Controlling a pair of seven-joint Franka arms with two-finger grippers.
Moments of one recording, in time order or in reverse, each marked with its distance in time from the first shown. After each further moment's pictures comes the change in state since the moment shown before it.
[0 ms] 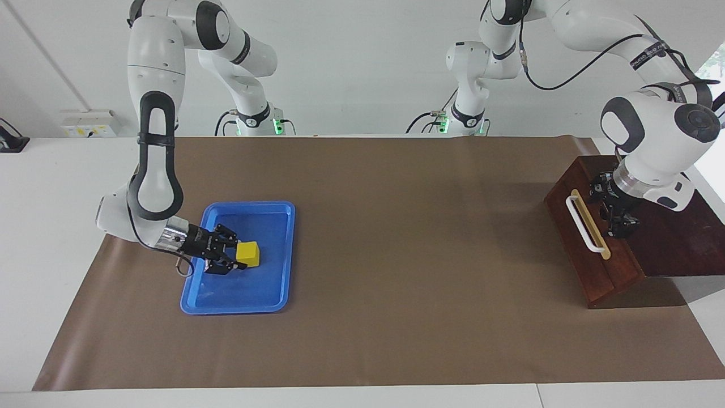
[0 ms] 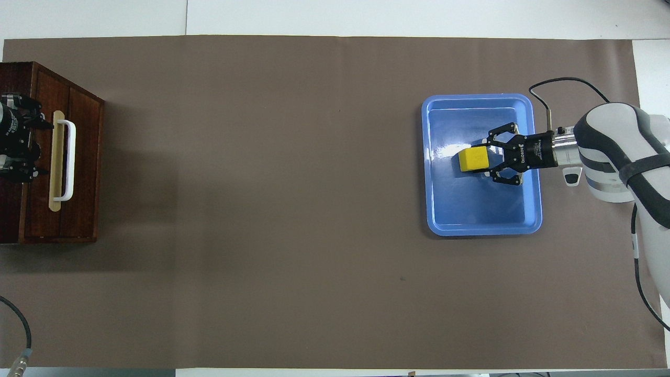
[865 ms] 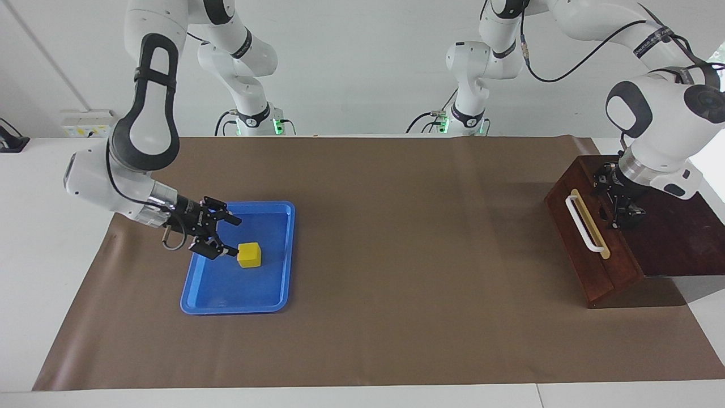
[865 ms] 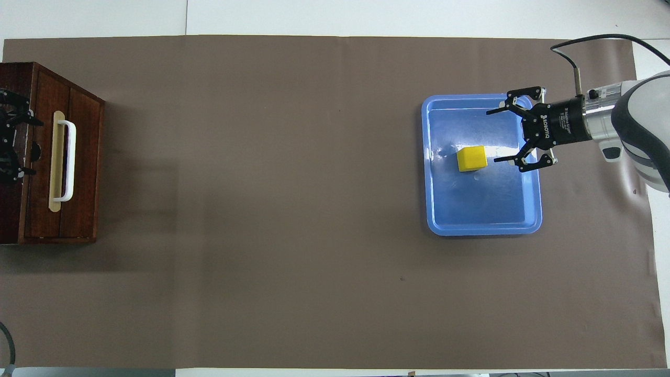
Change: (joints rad) left arm -0.002 -0.084 -0.018 0.013 0.001 -0.065 0.057; right arm 0.070 -0.236 0.007 0.099 -0.213 -0.106 0.222
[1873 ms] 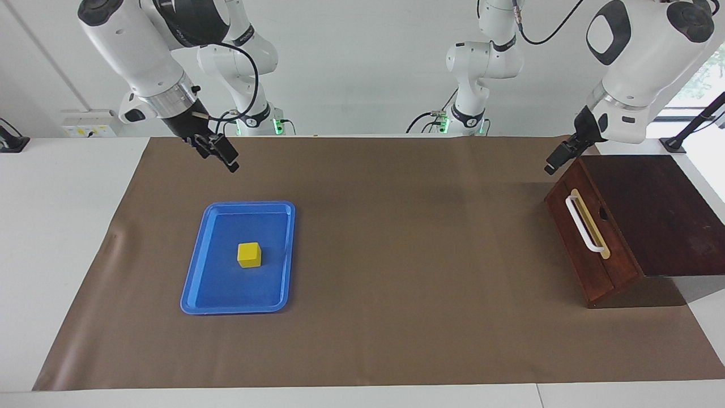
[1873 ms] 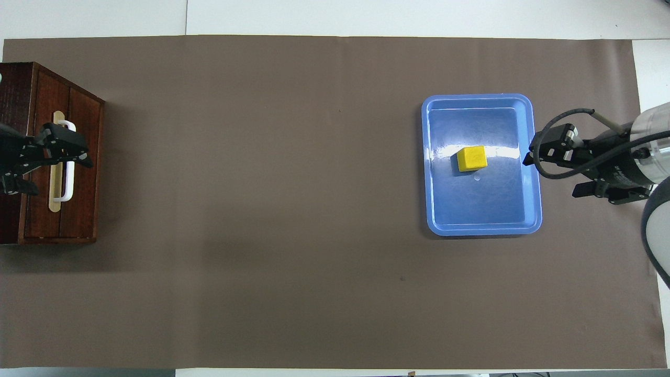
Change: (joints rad) left arm 0.069 -0.192 -0.266 -0.003 -0.043 -0.270 0.907; right arm 0.132 -0.358 0.022 0.004 -0.596 -0.222 -0.397
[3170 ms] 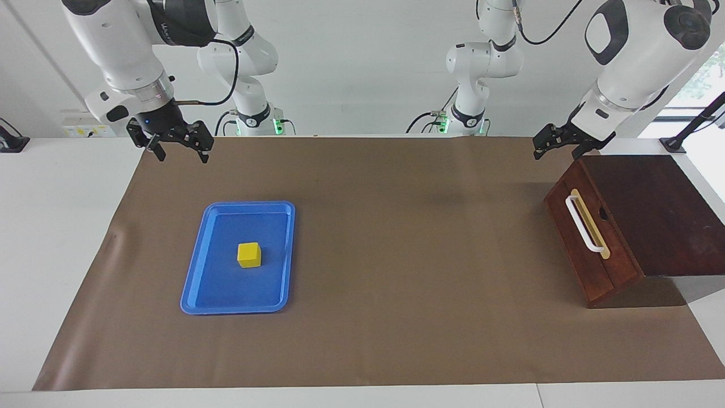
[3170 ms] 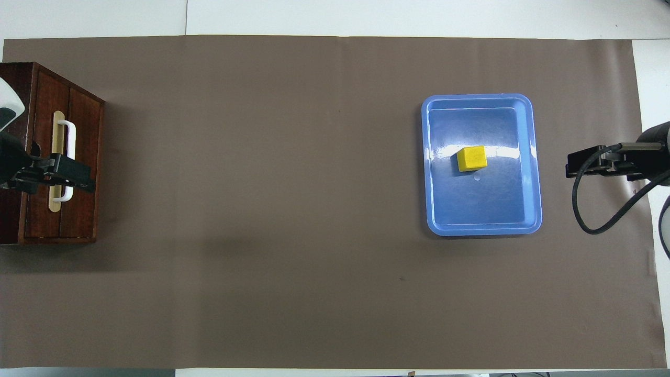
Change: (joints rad) left arm 0.067 0.010 -0.051 0.017 -0.001 -0.062 0.433; right arm -0.032 0.019 -0.015 0.030 -0.163 -0.013 -0.460
